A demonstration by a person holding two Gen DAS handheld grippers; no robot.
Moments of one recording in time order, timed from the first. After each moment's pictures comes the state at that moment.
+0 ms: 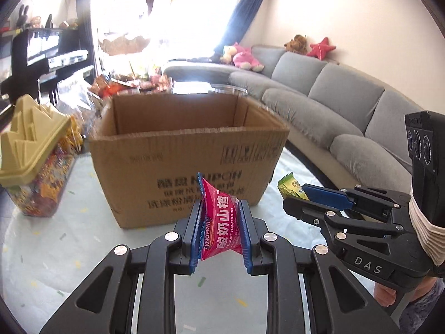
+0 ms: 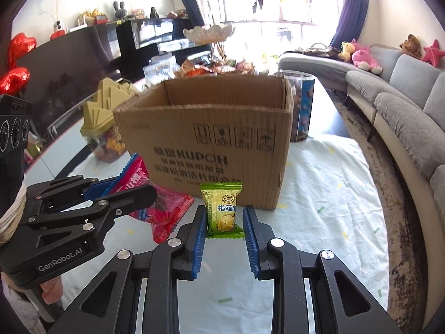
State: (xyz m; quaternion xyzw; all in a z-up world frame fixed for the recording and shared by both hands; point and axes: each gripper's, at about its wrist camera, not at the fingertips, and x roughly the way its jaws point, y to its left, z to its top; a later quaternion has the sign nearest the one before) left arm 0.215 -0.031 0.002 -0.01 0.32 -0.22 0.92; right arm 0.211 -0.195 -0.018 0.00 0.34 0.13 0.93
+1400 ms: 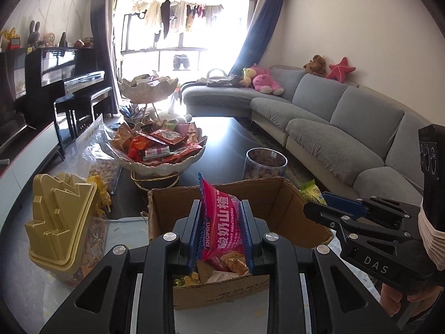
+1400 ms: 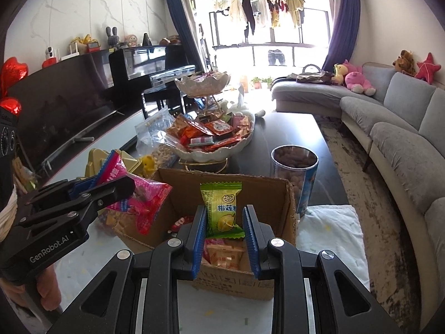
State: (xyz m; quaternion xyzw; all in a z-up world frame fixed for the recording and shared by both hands) left arm 0.321 -0.006 0.088 0.00 0.29 -0.17 0.94; right arm 0.298 -0.176 0.069 0.02 0.31 0.11 0.94
